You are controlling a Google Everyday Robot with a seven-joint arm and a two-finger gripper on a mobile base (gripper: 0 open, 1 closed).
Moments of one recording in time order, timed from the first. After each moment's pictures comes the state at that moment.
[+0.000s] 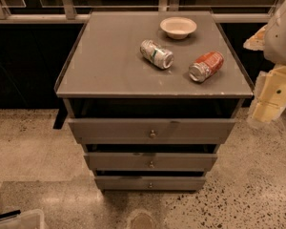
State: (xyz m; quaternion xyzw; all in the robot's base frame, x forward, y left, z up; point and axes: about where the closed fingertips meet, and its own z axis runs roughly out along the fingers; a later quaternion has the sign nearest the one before) arm 0.438 -0.217 0.976 -0.60 0.78 -0.03 0.16
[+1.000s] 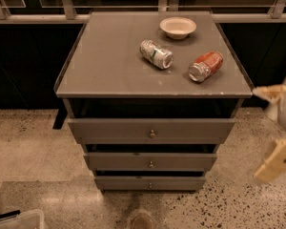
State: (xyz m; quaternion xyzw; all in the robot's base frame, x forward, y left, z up) arm 0.382 -0.227 0.904 -0.57 0.78 0.01 0.24
